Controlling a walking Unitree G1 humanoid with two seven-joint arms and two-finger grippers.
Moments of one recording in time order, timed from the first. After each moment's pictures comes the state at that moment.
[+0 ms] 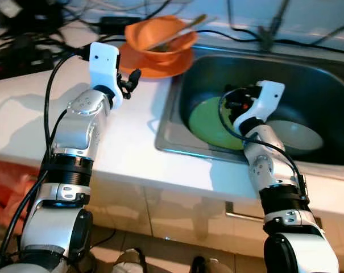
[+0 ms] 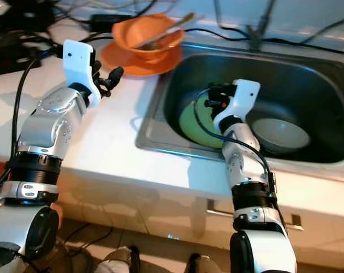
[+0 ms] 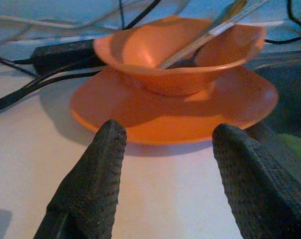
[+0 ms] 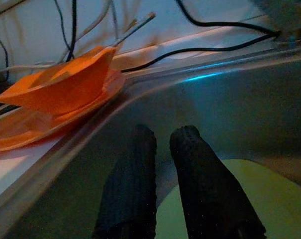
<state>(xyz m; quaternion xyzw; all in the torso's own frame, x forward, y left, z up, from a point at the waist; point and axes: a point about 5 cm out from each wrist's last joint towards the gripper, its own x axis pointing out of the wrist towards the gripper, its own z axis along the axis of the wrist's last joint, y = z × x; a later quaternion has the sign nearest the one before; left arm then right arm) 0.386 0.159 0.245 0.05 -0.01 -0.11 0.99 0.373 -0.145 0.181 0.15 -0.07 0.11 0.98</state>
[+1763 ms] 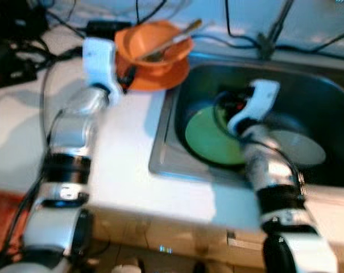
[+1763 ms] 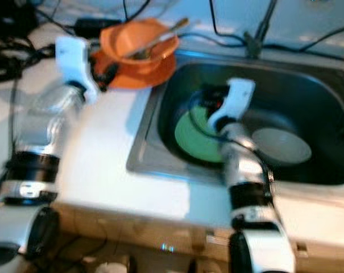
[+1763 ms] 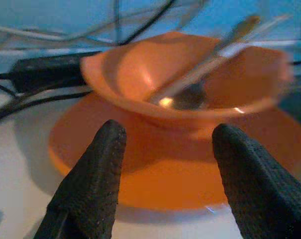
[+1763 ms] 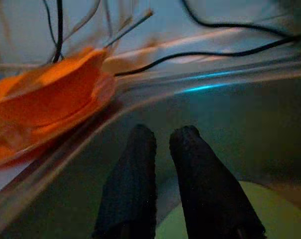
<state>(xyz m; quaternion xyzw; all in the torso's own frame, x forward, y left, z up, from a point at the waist) 0.386 0.152 0.249 0.03 -0.03 -0.11 0.99 0.373 -0.142 0.182 0.15 -0.07 0.12 0.98</state>
